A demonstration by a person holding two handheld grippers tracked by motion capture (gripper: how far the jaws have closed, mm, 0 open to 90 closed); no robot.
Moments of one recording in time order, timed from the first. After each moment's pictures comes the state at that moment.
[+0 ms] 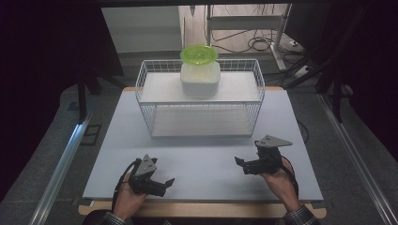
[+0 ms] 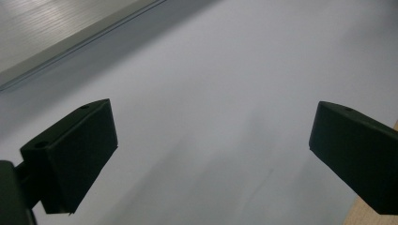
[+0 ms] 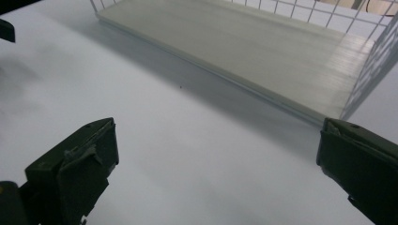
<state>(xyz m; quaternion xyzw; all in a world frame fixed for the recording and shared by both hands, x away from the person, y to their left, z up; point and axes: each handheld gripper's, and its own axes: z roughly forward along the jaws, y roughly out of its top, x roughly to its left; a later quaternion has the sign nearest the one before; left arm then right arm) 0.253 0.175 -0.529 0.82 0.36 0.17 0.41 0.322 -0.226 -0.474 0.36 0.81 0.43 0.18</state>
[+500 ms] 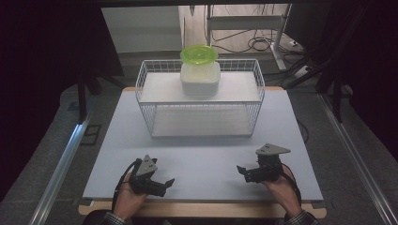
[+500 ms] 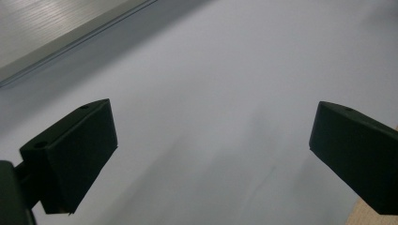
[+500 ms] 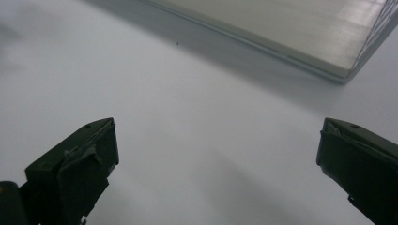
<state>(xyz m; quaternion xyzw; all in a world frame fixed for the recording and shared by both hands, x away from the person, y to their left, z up) 0.254 0.175 -0.530 0.82 0.36 0.17 0.40 0.311 -0.233 -0.497 0.37 0.82 0.40 0.17</state>
